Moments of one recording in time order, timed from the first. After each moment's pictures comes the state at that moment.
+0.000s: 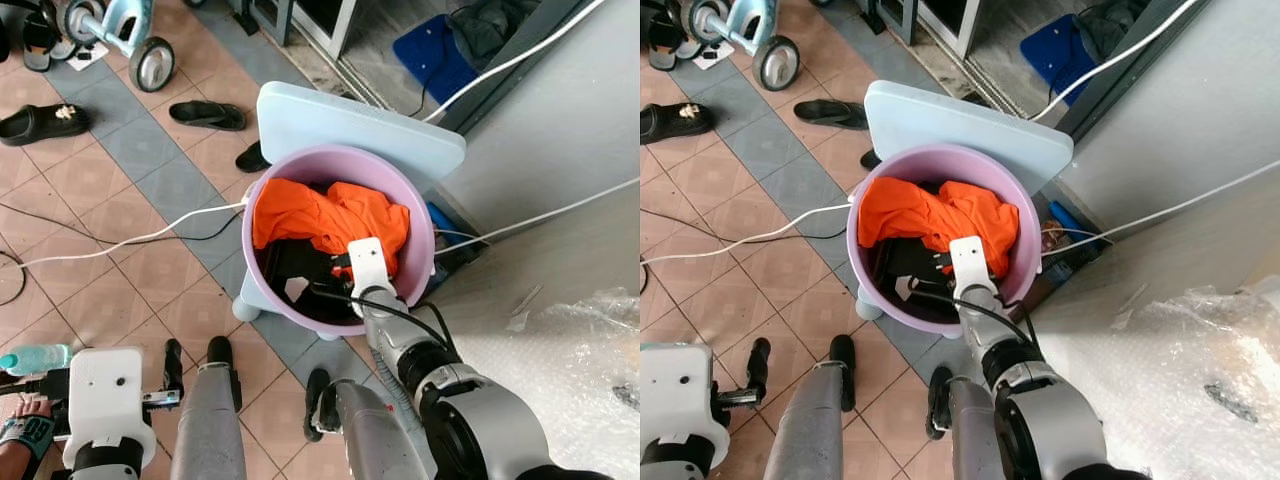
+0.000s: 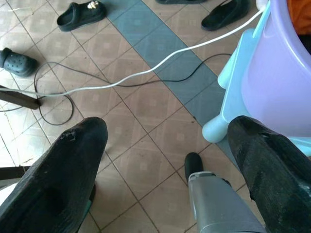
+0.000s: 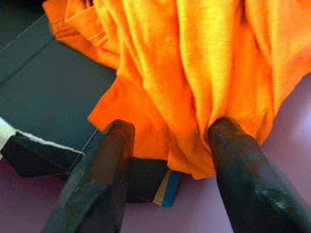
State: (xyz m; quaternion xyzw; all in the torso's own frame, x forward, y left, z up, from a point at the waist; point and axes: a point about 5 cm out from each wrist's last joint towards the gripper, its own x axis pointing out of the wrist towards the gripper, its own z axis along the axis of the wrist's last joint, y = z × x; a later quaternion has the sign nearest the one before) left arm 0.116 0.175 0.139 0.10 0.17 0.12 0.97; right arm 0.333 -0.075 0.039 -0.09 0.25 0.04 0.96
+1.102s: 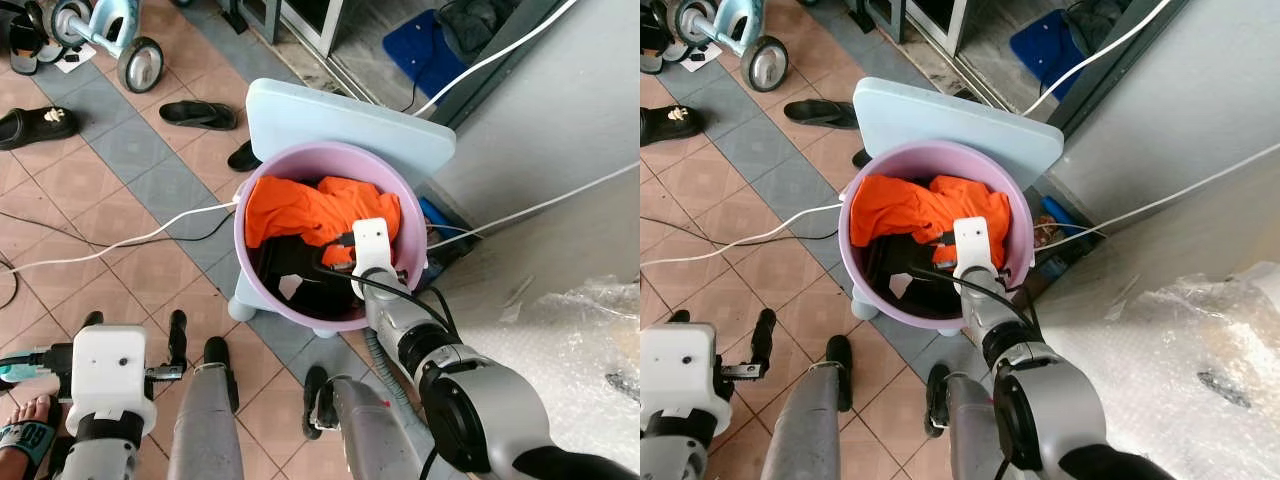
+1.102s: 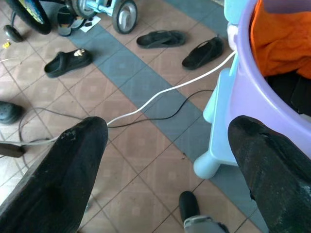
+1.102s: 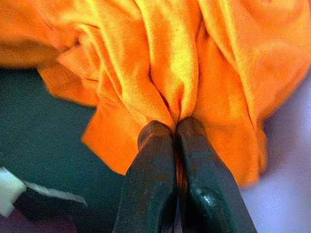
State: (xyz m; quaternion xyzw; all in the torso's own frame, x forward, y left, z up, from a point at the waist) left arm 0.144 0.179 0.141 0.12 0.09 0.07 0.99; right arm 0.354 -0.073 0.068 -0.05 0.19 0.06 0.98
